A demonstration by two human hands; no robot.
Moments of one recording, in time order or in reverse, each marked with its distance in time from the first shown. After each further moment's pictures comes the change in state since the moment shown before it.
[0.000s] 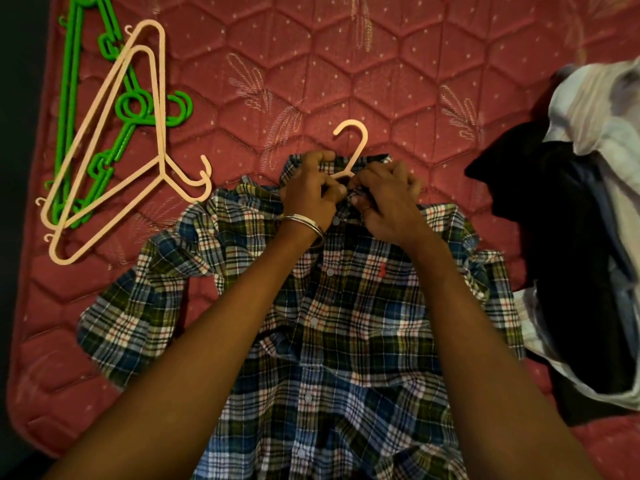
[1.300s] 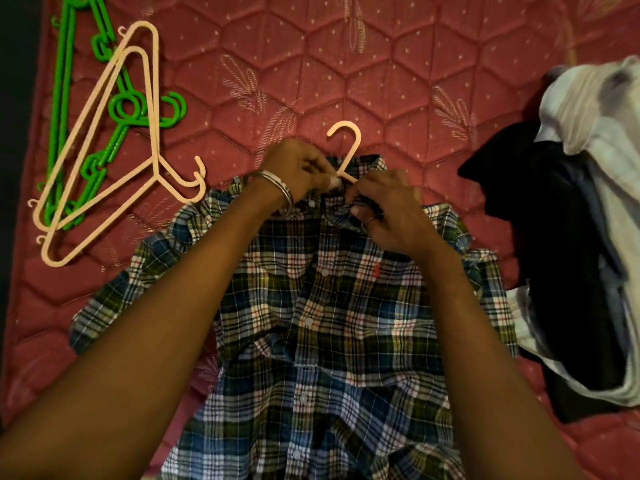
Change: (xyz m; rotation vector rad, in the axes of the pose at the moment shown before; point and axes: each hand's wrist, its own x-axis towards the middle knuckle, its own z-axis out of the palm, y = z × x) left_hand 0.034 0.024 -0.042 0.097 -0.319 -0.119; right_hand -0.015 0.007 -0.010 0.111 -0.006 -0.136
